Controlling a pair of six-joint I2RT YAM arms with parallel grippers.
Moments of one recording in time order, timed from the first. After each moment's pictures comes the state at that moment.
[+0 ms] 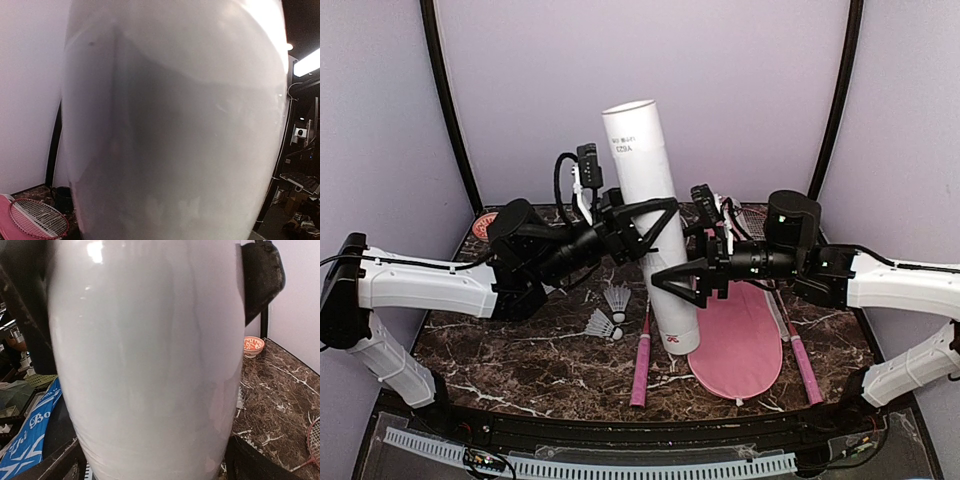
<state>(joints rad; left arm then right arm) -1.05 1.51 0.98 0.97 0.20 -0.41 0.93 1.24 0.87 0.26 -0.57 0.15</state>
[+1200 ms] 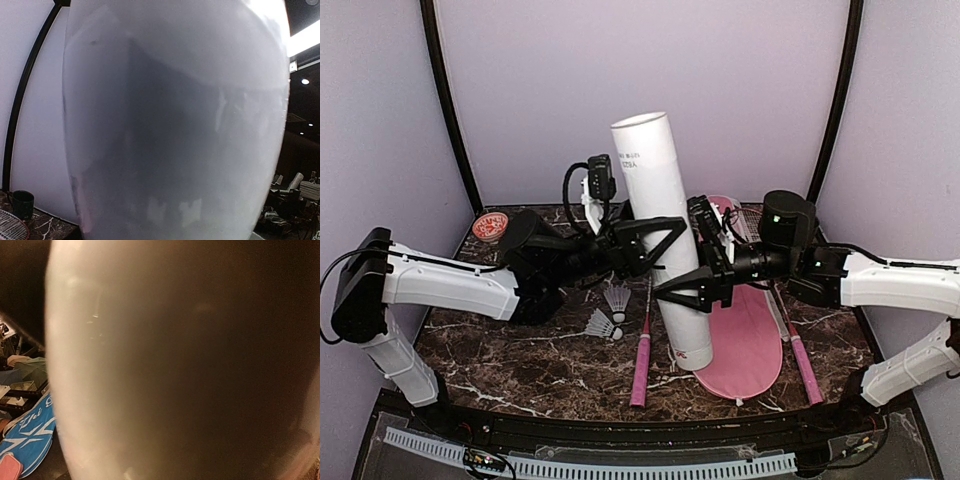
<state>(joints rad) -1.04 1.63 0.99 1.19 0.43 -0.55 0.92 1.27 0.88 0.31 -0.78 0.04</state>
